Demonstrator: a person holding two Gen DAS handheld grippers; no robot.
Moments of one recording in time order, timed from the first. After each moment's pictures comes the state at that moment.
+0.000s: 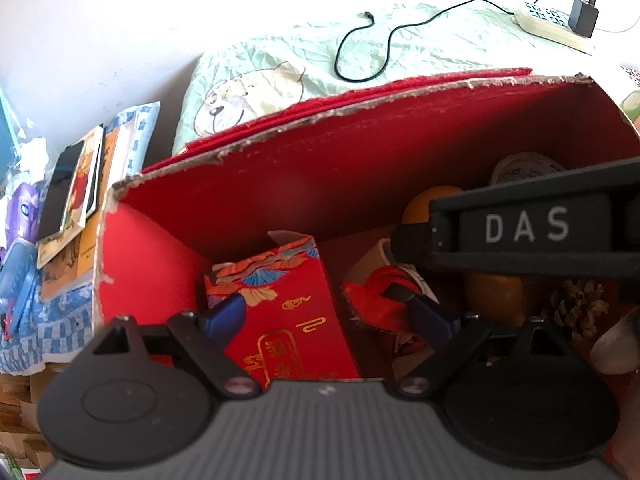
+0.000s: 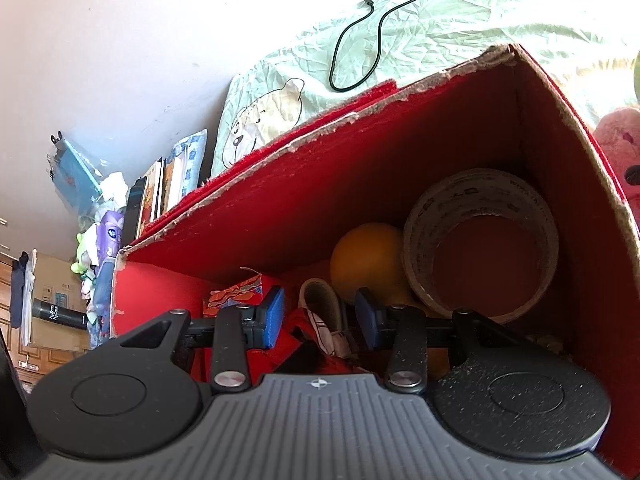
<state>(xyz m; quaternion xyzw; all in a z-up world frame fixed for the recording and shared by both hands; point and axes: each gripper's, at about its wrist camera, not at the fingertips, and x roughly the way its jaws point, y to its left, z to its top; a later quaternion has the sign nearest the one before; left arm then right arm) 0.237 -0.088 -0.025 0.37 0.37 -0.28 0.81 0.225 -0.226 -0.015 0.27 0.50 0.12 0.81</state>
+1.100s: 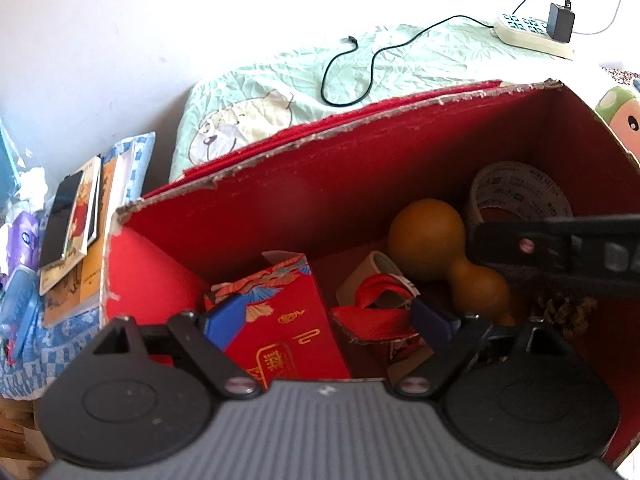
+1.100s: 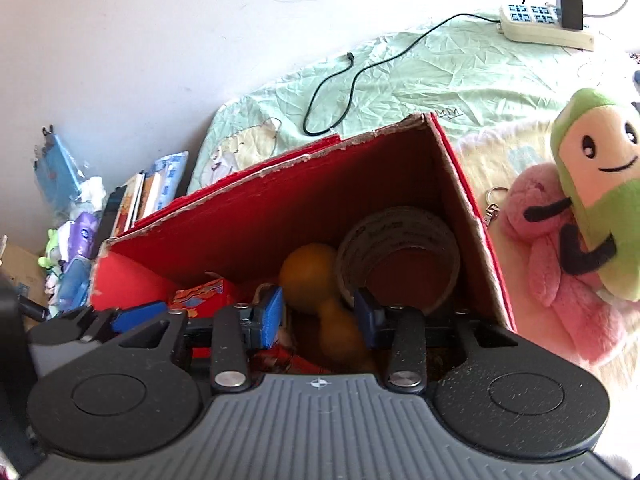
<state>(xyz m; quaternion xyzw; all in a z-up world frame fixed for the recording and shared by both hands) 0.222 -0.088 -0.022 0.37 0.33 -0.30 0.81 0.187 -0.250 0.011 0.20 0.45 0.08 0.87</state>
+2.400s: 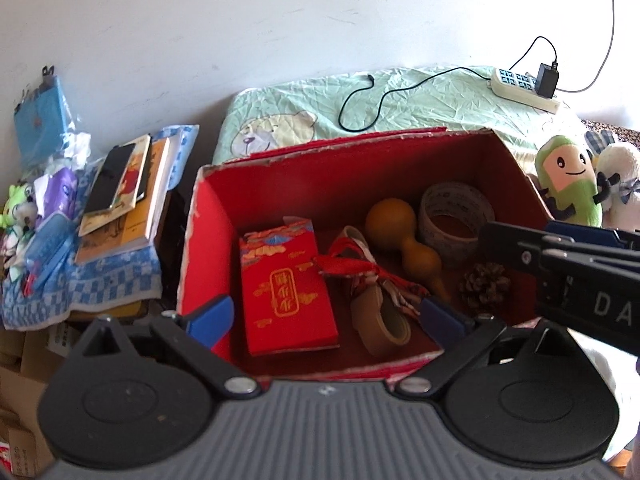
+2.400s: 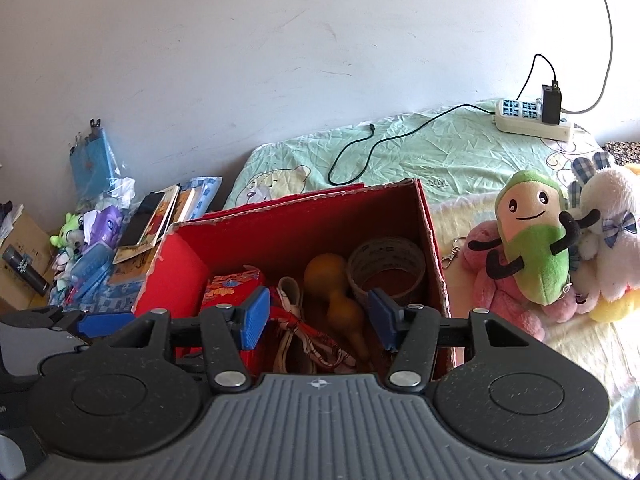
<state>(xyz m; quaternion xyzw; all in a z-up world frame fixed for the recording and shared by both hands) 0.135 -0.029 0.045 0.29 0.35 -0.27 0.85 0.097 -0.245 0.071 0.13 0.37 0.09 0.92</state>
